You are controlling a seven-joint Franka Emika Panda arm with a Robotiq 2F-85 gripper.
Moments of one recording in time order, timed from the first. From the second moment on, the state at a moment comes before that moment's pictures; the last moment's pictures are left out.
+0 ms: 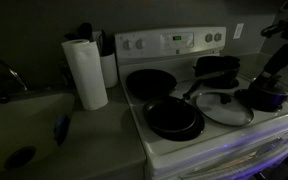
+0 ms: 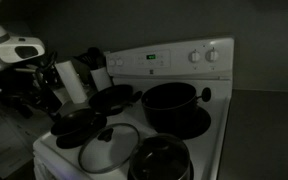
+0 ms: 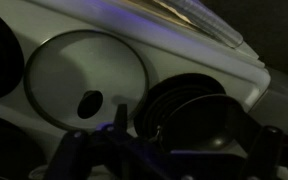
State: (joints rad) arm 0.25 -0.92 0.04 -2.80 0.23 2.13 -0.02
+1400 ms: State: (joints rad) arm 0.21 -0.89 0.03 -2.79 0.21 2.15 -0.04
